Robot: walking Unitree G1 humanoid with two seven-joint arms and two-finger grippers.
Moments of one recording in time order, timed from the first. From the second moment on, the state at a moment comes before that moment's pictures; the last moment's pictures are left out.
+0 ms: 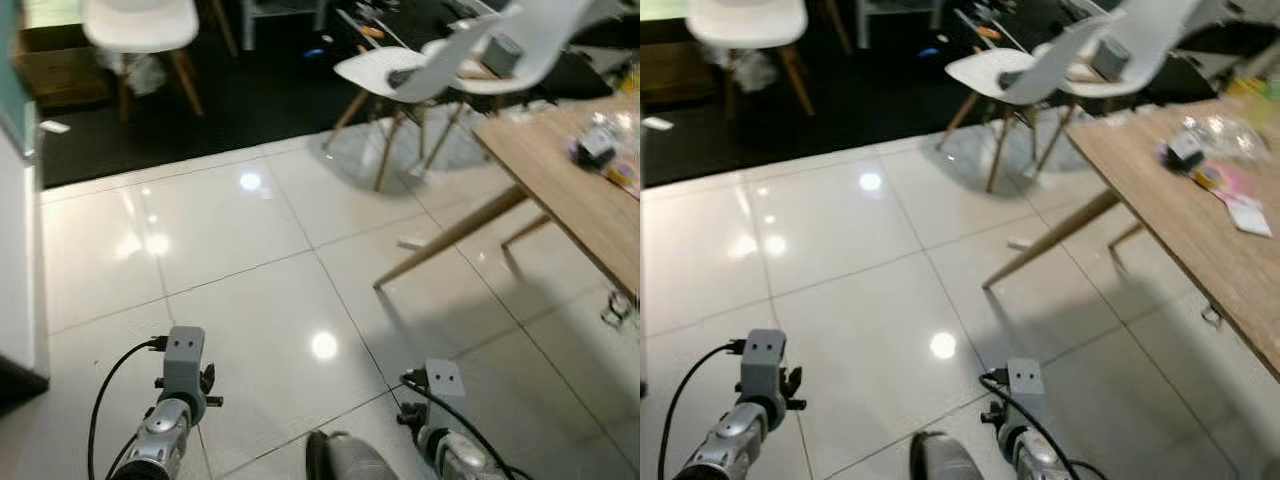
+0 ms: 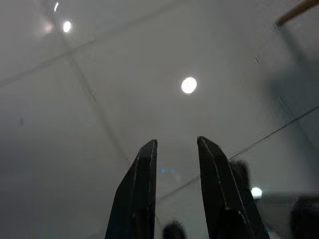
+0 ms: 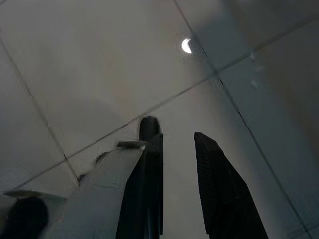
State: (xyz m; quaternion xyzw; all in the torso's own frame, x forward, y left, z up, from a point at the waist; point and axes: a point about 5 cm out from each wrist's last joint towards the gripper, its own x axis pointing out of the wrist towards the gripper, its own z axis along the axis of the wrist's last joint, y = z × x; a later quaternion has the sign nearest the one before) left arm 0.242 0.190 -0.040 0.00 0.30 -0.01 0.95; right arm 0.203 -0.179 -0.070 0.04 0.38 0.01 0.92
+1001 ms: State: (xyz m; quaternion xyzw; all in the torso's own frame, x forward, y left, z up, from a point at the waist) left arm 0.249 0.179 -0.035 0.02 0.29 -0.04 0.96; right arm 0.209 -0.180 -0.066 0.05 0.37 0.00 0.93
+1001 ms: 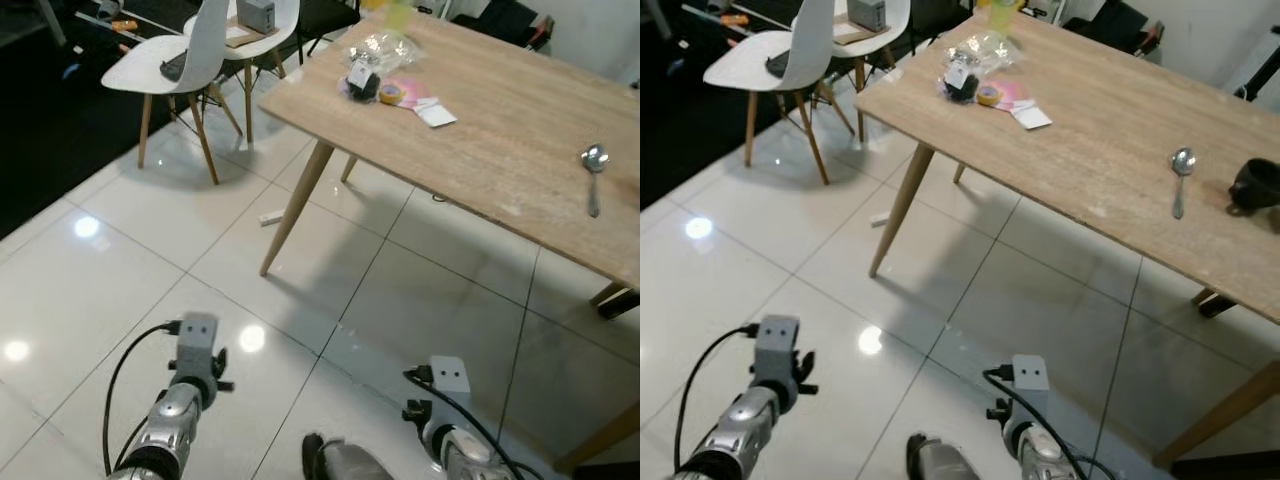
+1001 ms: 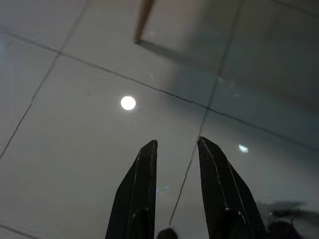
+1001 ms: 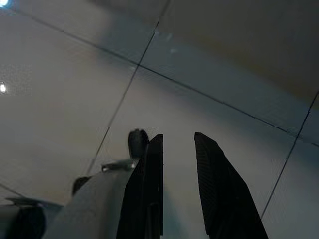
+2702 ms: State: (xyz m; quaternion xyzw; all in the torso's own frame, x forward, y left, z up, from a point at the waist) left arm 0.252 0.185 -0.033 -0.01 0.28 0.01 0.96; right arm 0.211 -0.188 -0.063 0.03 0.37 0.01 0.93
